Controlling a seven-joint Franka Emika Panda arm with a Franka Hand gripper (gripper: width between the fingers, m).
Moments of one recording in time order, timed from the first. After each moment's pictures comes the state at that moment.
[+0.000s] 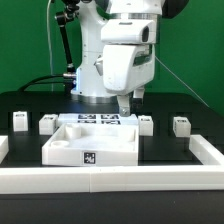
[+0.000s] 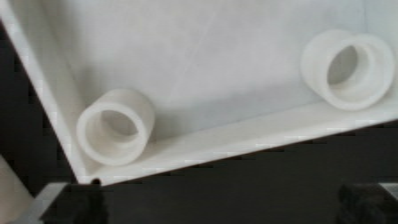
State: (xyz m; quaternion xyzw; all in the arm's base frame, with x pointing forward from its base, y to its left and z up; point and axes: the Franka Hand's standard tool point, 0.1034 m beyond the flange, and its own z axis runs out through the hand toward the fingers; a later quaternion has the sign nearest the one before) arm 0.523 0.025 0.080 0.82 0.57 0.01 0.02
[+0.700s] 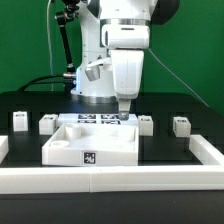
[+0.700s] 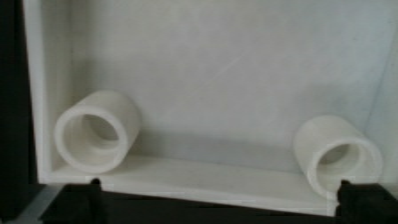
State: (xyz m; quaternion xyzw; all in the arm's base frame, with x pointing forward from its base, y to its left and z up) arm 0.512 0.009 0.070 0.73 0.69 0.02 0.02
